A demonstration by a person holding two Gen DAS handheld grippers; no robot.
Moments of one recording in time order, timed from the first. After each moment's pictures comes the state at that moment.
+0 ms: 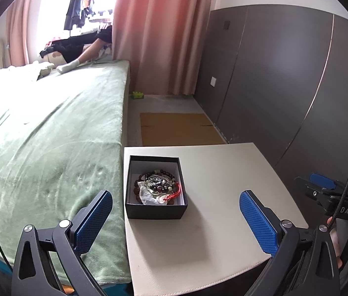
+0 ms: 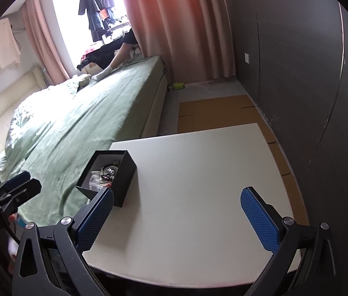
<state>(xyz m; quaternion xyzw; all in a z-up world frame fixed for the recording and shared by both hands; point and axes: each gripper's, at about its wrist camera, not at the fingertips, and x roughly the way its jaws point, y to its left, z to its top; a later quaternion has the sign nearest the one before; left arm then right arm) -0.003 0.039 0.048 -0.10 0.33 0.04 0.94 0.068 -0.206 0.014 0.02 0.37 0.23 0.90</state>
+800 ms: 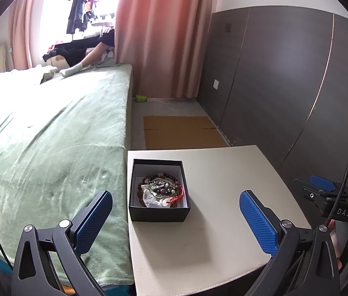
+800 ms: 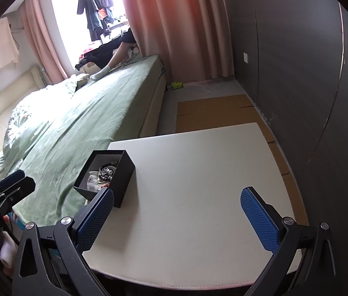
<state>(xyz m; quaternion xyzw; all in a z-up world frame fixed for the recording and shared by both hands) -0.004 0.037 0.048 -0.09 0.32 0.05 0.94 0.072 -0.205 0.009 0.02 0.37 0.23 0.90</state>
